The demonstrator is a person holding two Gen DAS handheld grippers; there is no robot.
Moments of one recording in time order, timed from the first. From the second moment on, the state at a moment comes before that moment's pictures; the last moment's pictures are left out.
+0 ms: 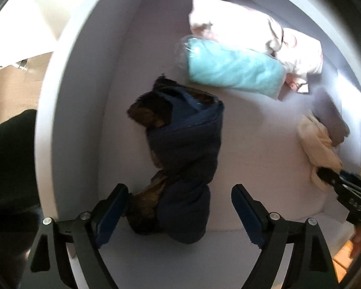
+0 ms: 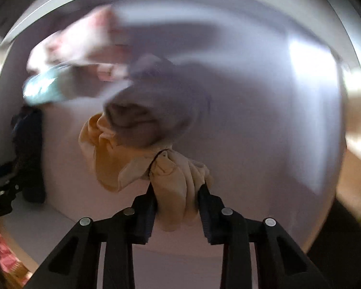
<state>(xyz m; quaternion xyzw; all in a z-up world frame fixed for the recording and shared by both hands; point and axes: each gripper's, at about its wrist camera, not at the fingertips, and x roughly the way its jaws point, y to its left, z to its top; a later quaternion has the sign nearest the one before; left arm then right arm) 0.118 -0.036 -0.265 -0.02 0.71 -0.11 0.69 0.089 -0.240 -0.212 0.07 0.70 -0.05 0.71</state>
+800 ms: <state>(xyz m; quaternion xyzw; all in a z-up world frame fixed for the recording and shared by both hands) 0.134 -0.076 -0.262 0.06 0.71 -0.12 0.69 0.057 -0.209 -0.207 0.02 0.72 -0.03 0.70</state>
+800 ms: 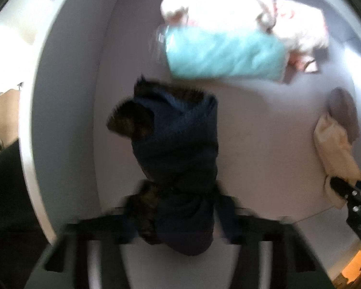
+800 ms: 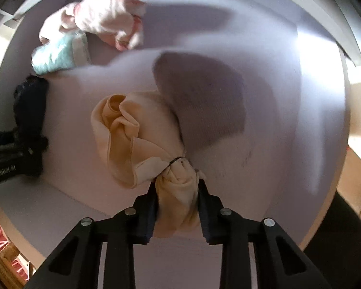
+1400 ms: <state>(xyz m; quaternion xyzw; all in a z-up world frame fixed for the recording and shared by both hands) 0.120 -0.051 -0.157 -0.04 0.60 -0.15 0.78 0.072 -0.227 -0.222 0.04 0.73 -0.04 0.68</state>
